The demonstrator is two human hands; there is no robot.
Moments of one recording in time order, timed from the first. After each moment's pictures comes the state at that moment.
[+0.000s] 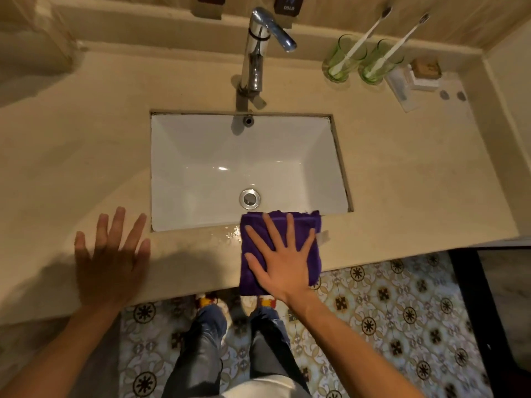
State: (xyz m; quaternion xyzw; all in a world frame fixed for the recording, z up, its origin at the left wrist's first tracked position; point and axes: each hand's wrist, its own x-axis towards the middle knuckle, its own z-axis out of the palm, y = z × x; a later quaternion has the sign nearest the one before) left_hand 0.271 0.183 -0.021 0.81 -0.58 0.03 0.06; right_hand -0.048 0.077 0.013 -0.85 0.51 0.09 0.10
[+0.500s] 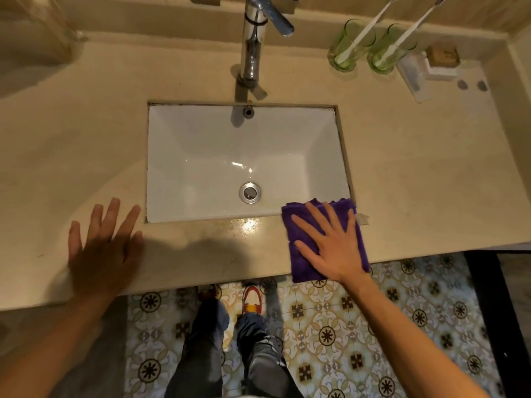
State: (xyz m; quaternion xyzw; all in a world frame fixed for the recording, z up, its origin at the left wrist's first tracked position) left_hand 0.266 0.175 -0.001 0.84 -0.54 -0.06 0.02; right_hand -0.161 0.014 0.012 -0.88 0.47 0.10 0.08
